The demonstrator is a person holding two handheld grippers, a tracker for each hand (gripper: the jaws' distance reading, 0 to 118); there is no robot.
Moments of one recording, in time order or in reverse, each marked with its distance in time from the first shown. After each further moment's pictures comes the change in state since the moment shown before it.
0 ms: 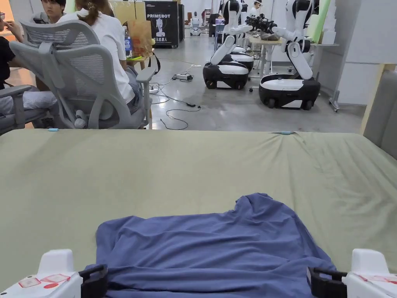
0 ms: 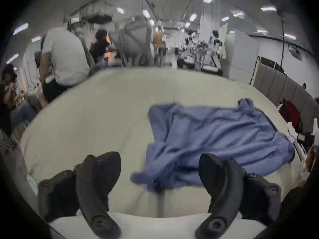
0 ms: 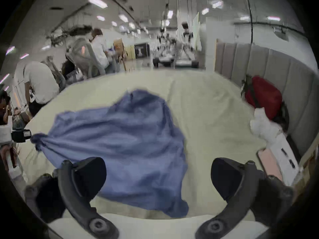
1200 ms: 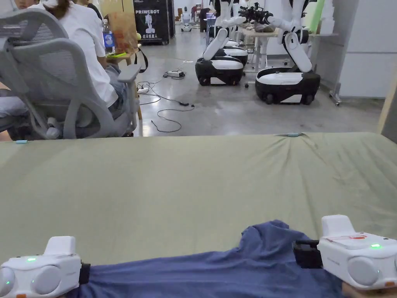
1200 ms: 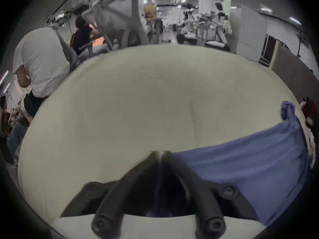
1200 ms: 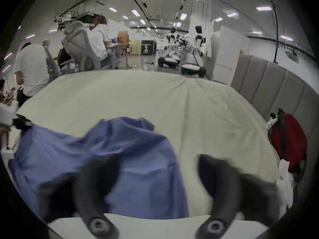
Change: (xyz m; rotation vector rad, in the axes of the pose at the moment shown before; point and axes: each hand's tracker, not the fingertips) left arm 0.003 0.080 -0.259 -0.257 -0.001 -0.067; right arm -0.005 0.102 -0.256 -0.161 -0.053 0.129
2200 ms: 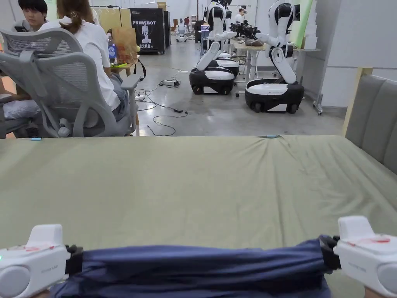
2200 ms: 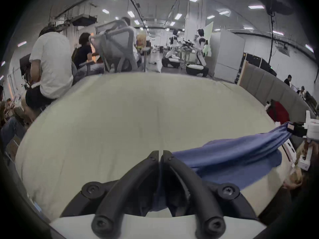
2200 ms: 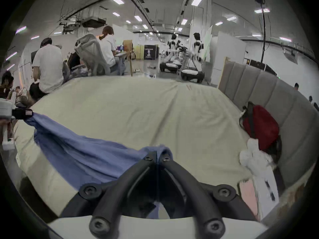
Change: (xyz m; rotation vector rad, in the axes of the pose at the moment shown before) left arm -0.014 -0.108 0.214 0.095 -0.180 0.035; right arm 0.034 -0.121 0.239 0.062 0.052 0.025
